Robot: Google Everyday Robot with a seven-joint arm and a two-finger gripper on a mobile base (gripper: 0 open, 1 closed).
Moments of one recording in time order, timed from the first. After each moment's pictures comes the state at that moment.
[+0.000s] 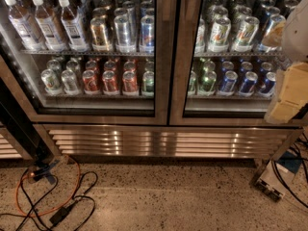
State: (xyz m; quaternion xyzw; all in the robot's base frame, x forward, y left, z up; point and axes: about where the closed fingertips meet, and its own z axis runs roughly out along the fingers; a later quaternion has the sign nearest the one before) arm 0.439 -0.216 0.977 -0.60 0.78 -0.04 0.16
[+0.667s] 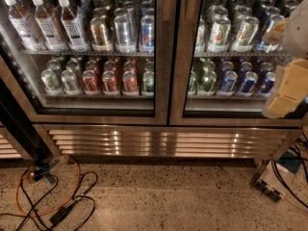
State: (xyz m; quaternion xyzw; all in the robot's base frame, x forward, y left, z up) arm 0.451 -0.220 0.977 -0.60 0.78 -0.02 0.19
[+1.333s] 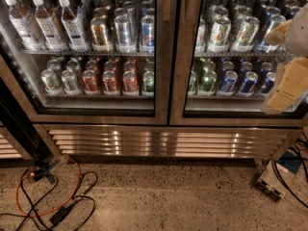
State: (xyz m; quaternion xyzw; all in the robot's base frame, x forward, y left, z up) arm 0.465 -0.226 0.970 -0.58 0.79 0.01 0.21
